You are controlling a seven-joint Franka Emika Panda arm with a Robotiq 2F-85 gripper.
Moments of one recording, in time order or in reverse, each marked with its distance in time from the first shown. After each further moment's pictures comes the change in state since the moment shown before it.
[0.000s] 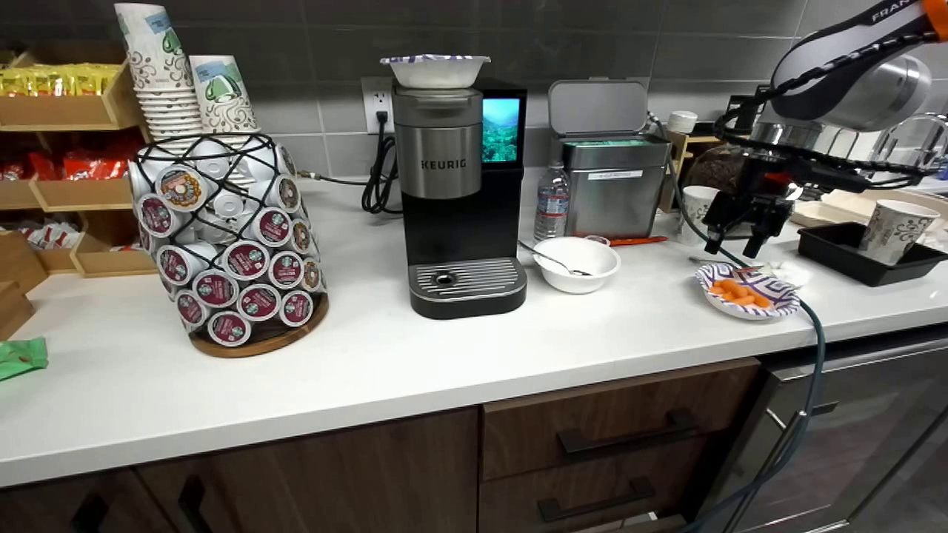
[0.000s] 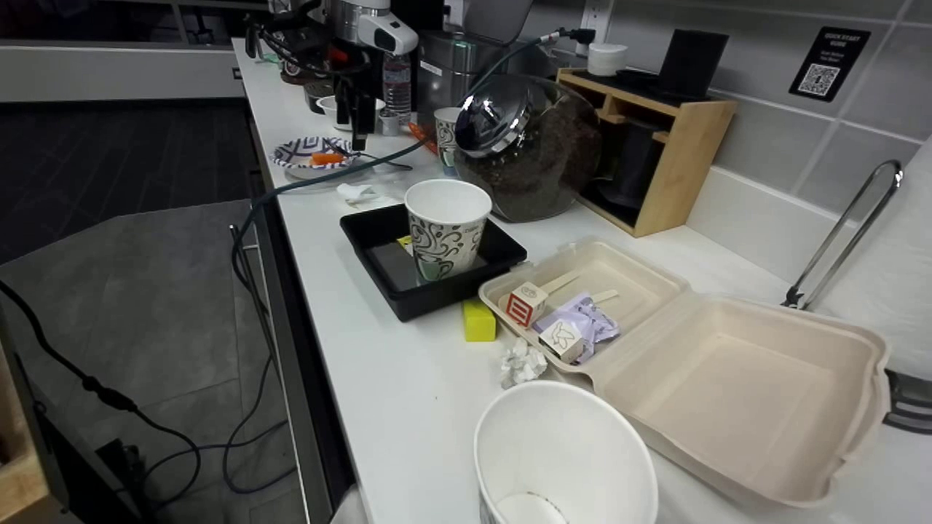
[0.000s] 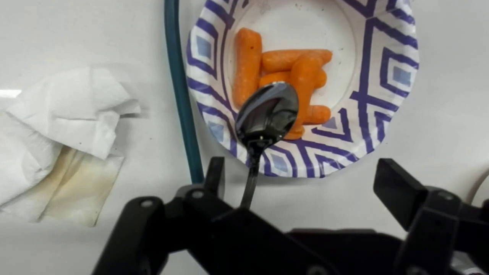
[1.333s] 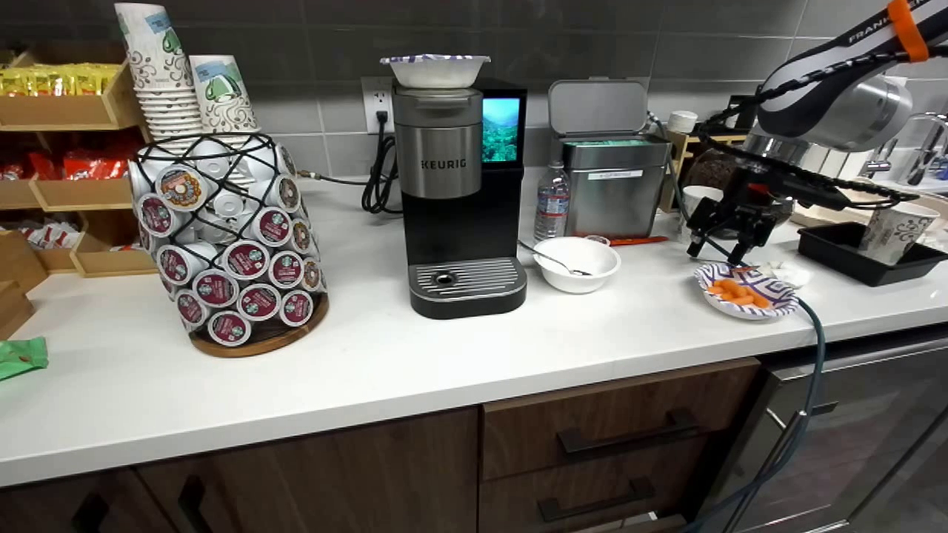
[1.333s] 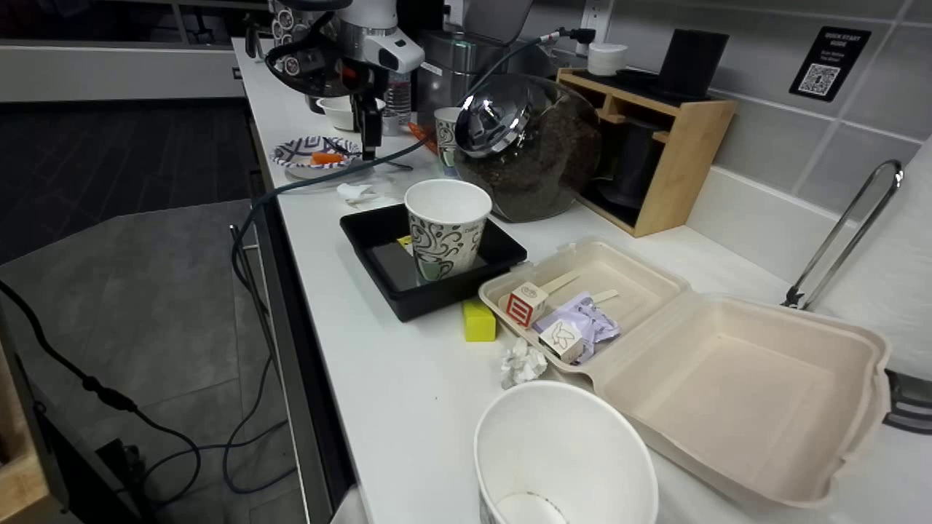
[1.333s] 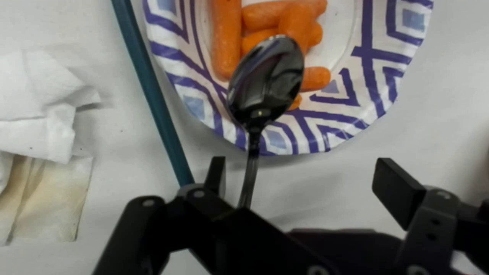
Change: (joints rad) arm -0.011 0.059 0.012 0.011 0.079 0.110 0.067
